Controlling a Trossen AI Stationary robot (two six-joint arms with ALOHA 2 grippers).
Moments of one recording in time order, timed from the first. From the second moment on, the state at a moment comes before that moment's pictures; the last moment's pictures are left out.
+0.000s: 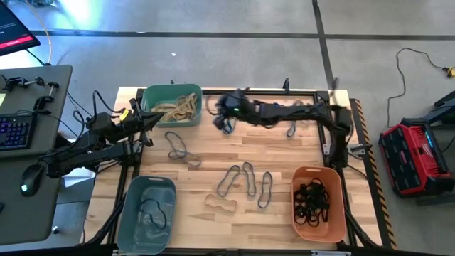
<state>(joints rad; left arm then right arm) 0.31 0.13 0.39 -0.15 -0.12 0.10 -0.24 1.92 1.43 0.01 0.32 0.08</state>
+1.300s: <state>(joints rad) 0.31 0.13 0.39 -0.17 -0.07 0.10 -0.27 1.06 0.79 -0.87 0.49 0.66</state>
